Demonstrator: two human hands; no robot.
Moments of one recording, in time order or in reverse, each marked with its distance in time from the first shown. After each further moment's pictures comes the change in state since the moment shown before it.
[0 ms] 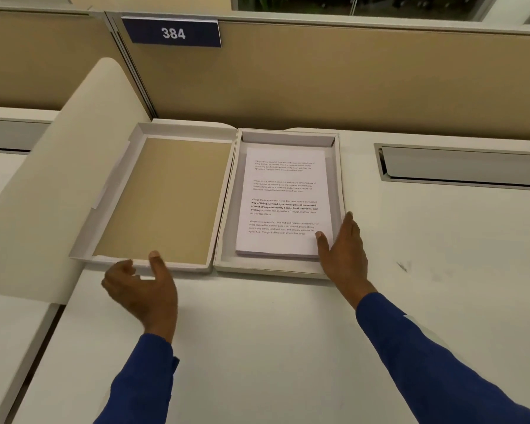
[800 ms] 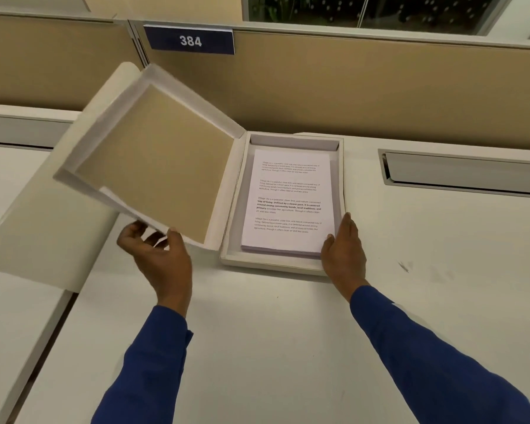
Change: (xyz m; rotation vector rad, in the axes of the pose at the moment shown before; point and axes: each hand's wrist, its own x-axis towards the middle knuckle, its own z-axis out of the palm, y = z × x) left_hand -0.001 0.052 0.004 -0.428 -0.087 0.062; right_hand -0.002 -0.002 0.006 0.001 0.019 -0.029
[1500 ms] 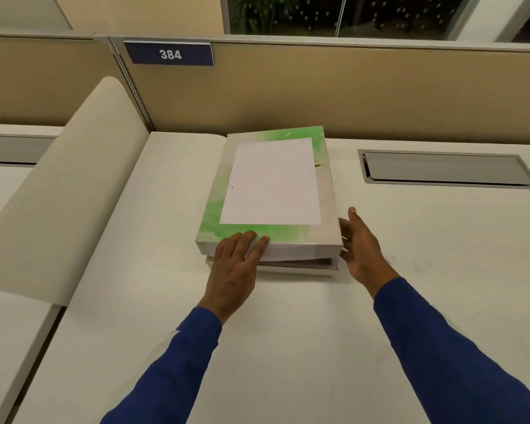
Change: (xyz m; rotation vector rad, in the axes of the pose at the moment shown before) left_hand -0.073 -0.030 0.048 0.660 -0.648 1.165; right_hand 0.014 0.021 -0.063 1.094 -0.215 0.488
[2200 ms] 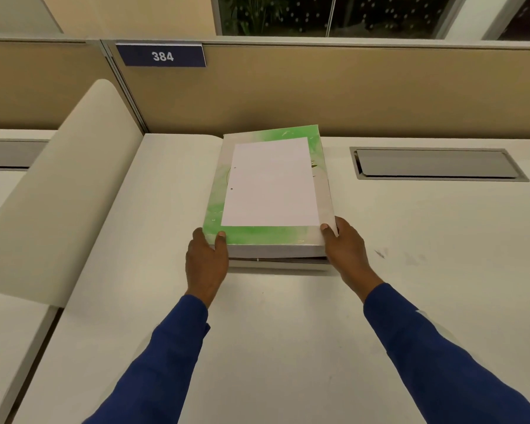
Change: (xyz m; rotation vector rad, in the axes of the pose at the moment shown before) left_hand 0.022 -0.011 -0.032 -0.534 -0.194 -1.087; right_hand -0.030 0.016 0.014 -0.784 0.162 -0.434
